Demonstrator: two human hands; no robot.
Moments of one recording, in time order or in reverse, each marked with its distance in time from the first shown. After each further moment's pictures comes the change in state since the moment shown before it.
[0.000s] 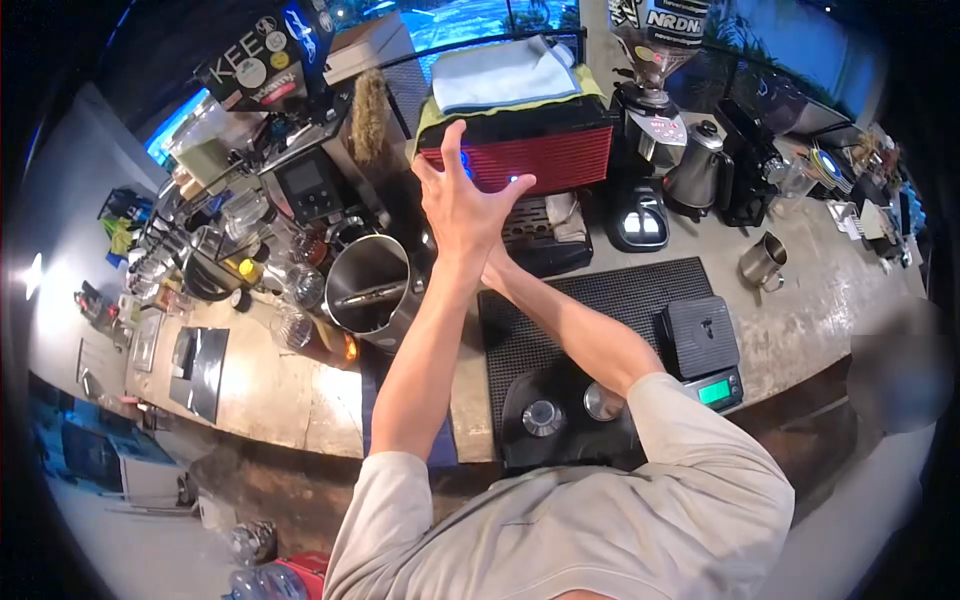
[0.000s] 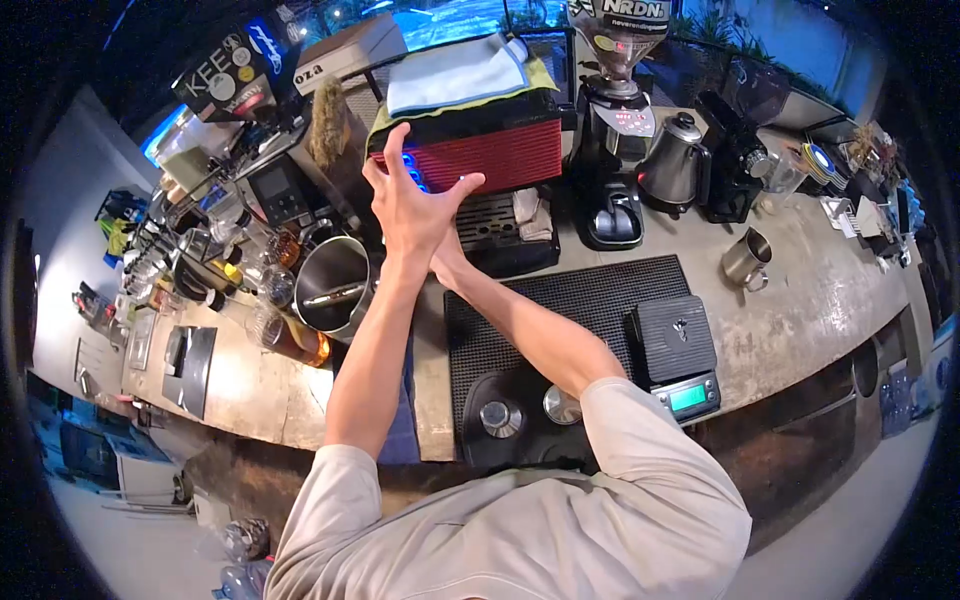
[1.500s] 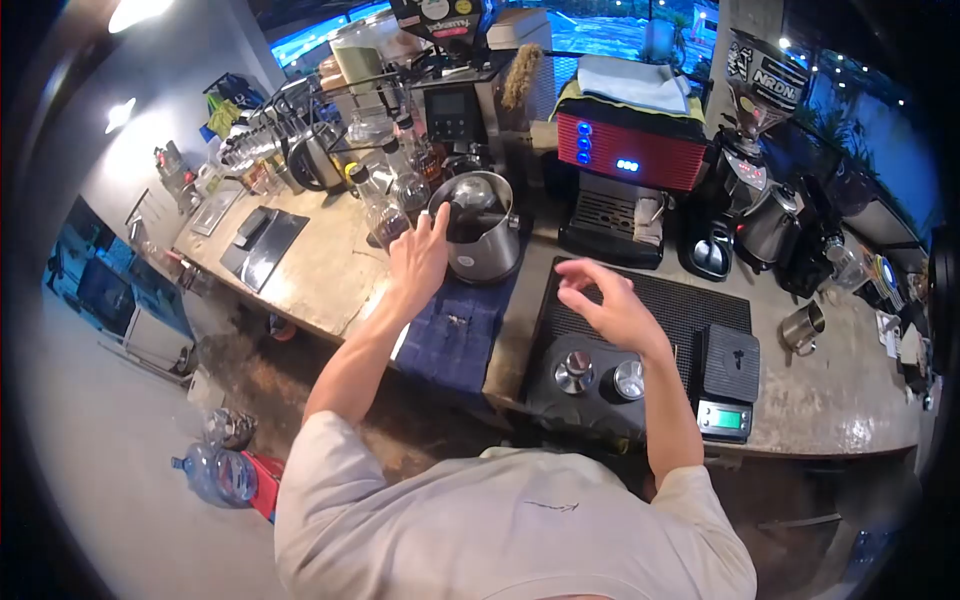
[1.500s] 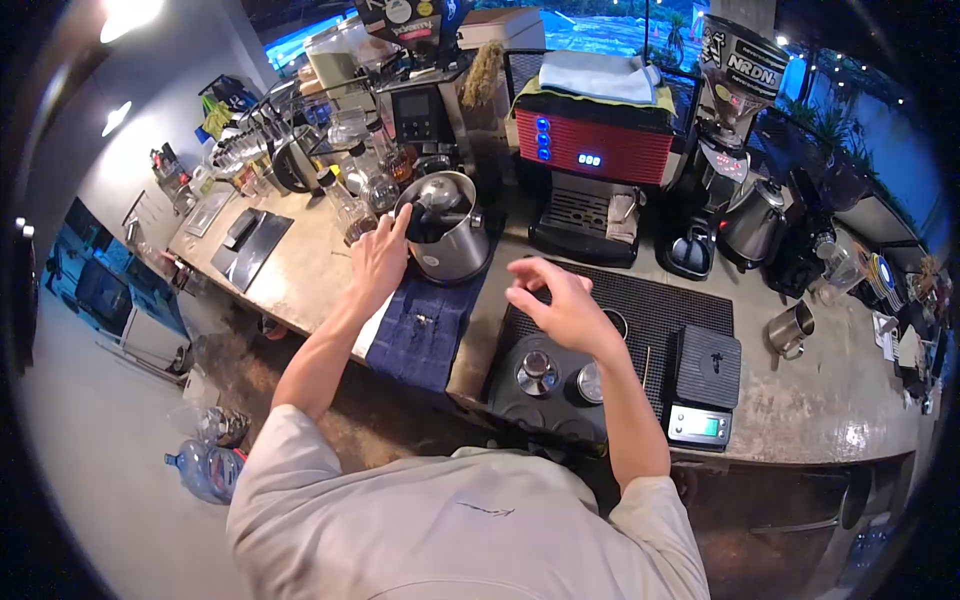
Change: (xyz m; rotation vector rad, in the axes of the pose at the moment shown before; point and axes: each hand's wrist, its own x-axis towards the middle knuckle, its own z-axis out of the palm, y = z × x) left_hand -0.128 -0.112 -0.180 0.964 -0.244 0.088; right_hand -0.181 -0.110 -0.007 -1.075 -0.589 0.004
